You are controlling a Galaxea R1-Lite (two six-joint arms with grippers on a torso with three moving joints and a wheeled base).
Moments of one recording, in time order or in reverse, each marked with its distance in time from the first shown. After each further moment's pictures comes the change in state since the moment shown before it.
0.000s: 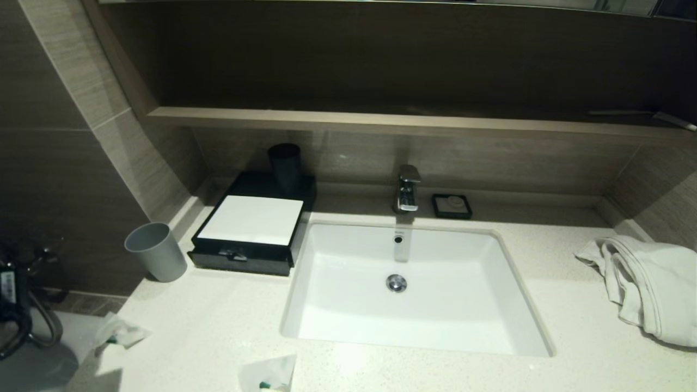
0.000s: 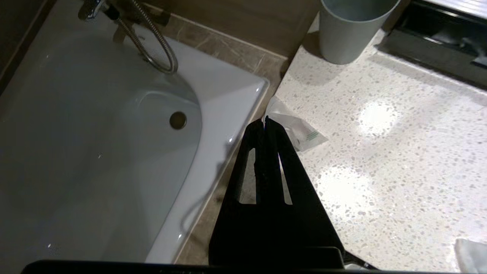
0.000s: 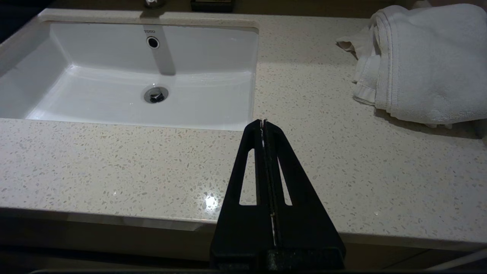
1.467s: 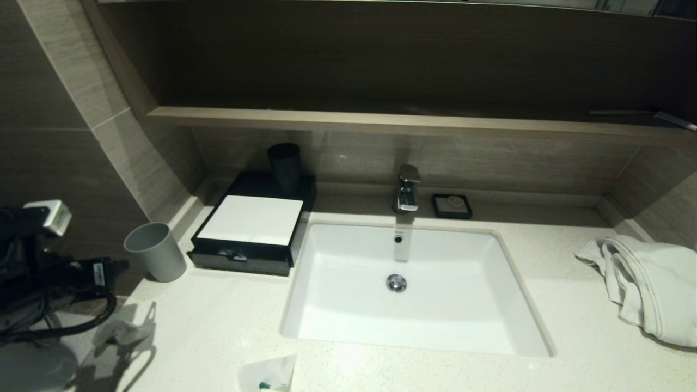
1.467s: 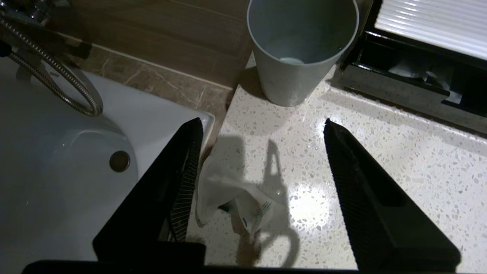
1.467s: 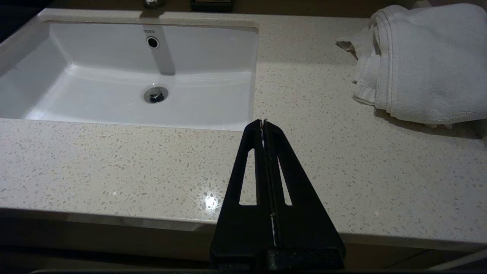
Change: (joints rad) left arm 0.030 0.360 0.218 -0.659 -0.209 0.016; right arm 0.000 0.000 0.000 0.000 0.000 0.000
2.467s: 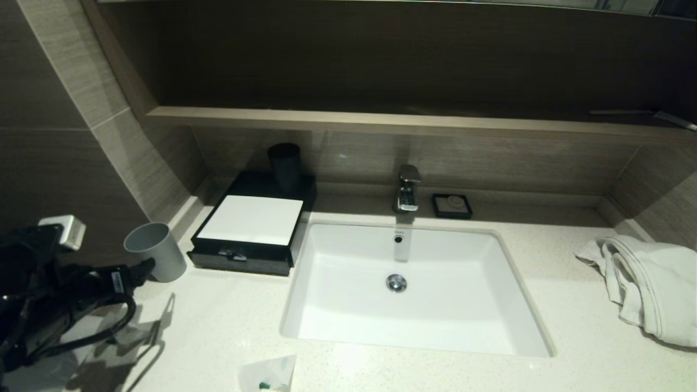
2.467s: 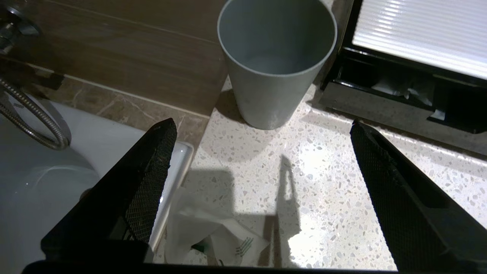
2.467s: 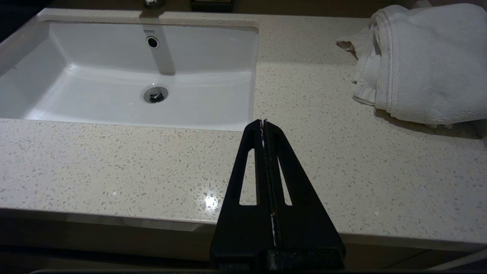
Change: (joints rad) left arm -0.013 0.160 0.205 -0.496 -0.051 -0.013; right arm 0.000 0.000 0.000 0.000 0.000 0.000
